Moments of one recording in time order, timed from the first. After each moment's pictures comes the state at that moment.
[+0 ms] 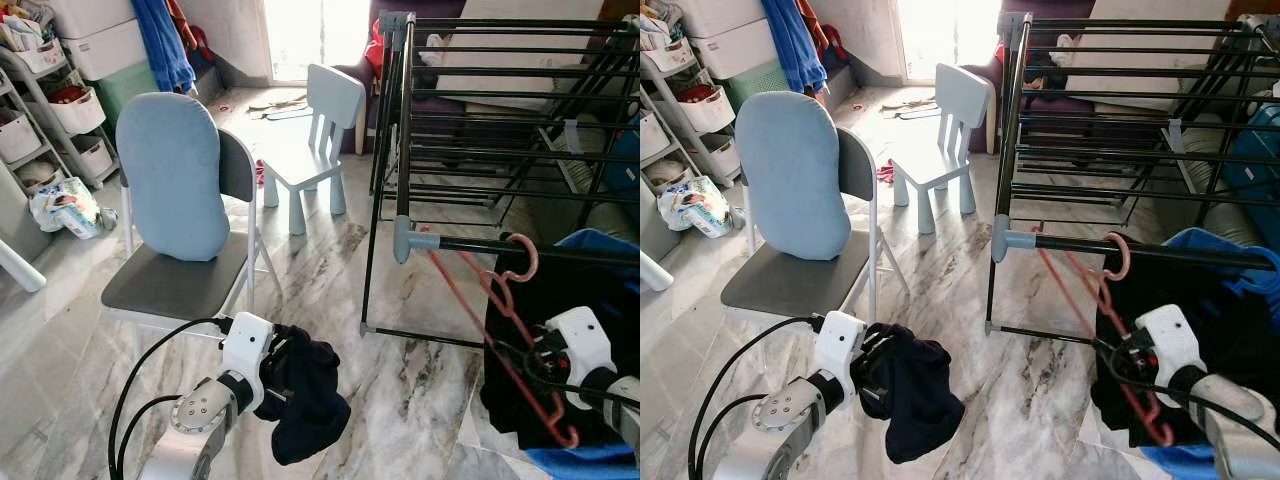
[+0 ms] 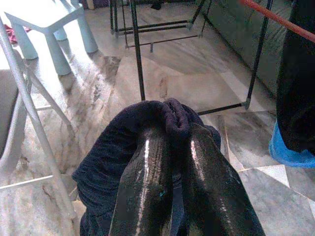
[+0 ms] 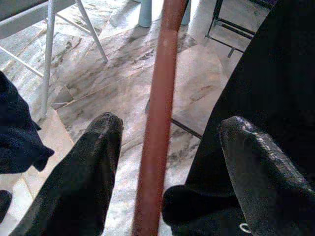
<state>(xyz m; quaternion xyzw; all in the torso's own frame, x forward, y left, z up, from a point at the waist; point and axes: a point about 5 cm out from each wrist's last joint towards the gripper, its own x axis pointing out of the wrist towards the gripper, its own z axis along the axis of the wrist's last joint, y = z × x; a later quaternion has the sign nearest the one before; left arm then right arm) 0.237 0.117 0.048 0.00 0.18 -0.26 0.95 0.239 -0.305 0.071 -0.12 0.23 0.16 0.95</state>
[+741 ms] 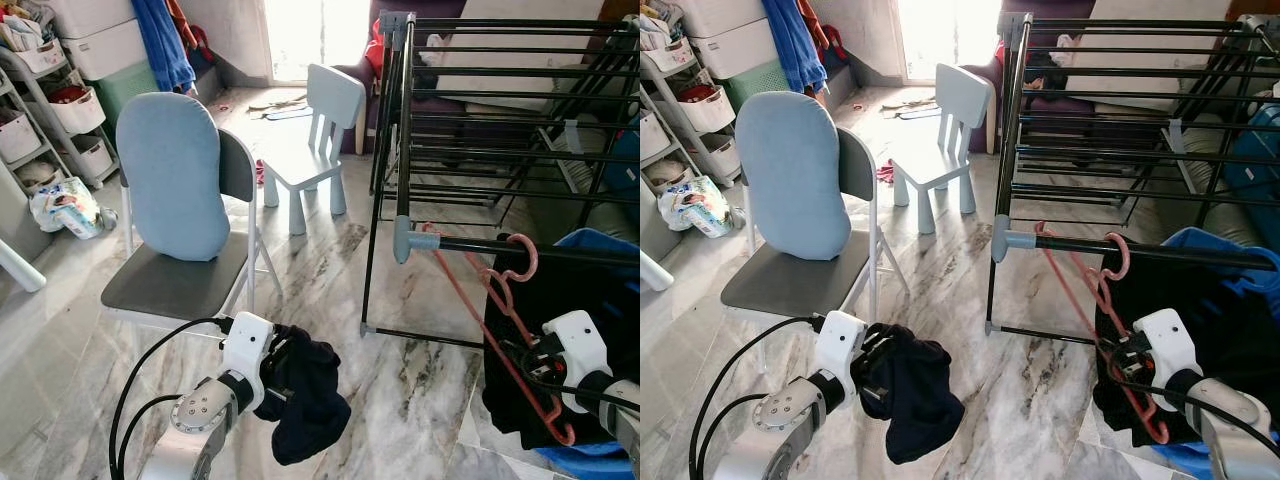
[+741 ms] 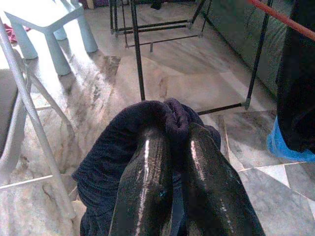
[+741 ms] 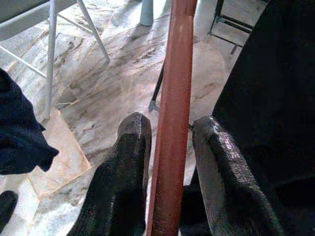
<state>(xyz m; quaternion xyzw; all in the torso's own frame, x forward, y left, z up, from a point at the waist) 0.238 0.116 0.049 0.00 0.18 -0.26 0.95 0.238 -0.302 0.065 -0.11 0.23 0.16 0.95</state>
